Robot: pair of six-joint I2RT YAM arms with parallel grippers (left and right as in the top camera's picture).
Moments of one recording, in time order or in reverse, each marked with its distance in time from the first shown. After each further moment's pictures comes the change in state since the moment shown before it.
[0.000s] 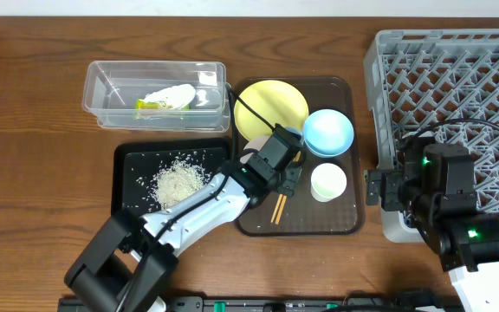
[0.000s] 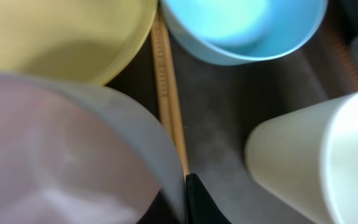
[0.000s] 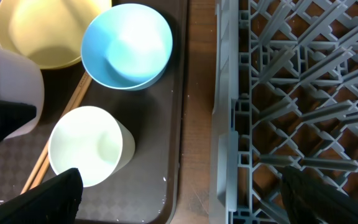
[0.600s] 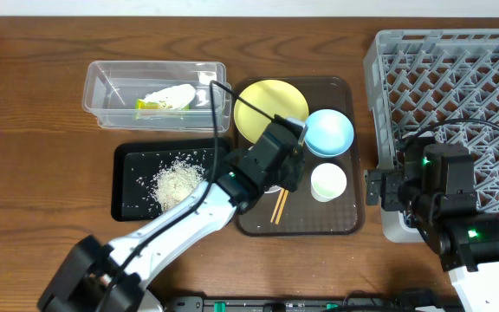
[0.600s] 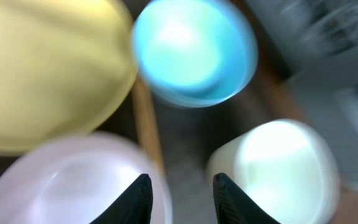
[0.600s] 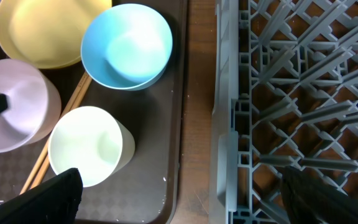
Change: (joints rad) left arm 0.000 -0.148 0.000 0.045 0.055 0.010; right arm 0.000 0.000 0.000 0.000 0.000 0.000
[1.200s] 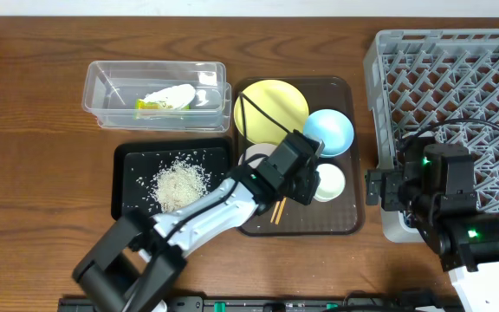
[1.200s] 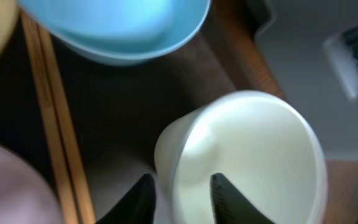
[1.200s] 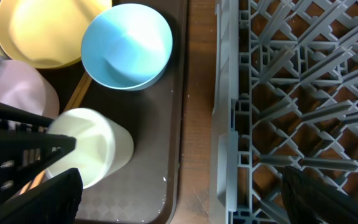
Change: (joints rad) left arm -0.060 0.185 0.000 0.070 0.130 -0.069; right arm 0.000 0.000 0.000 0.000 0.000 0.000
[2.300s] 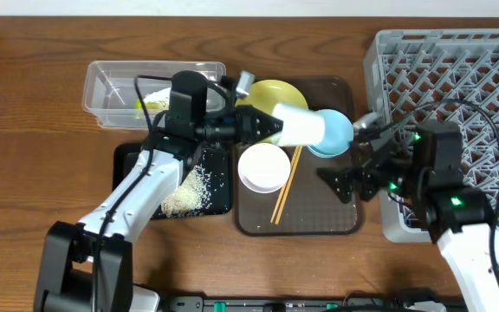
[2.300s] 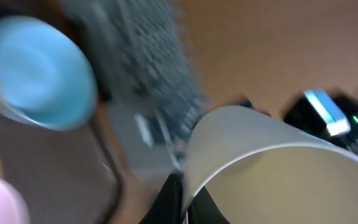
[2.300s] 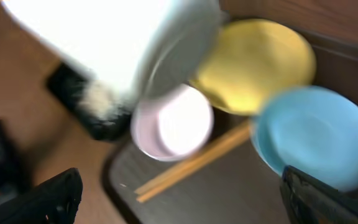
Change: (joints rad) left arm 0.509 -0.136 0.000 0.257 0.945 -0.400; right arm 0.000 0.193 0.002 0.286 -0.708 -0.280
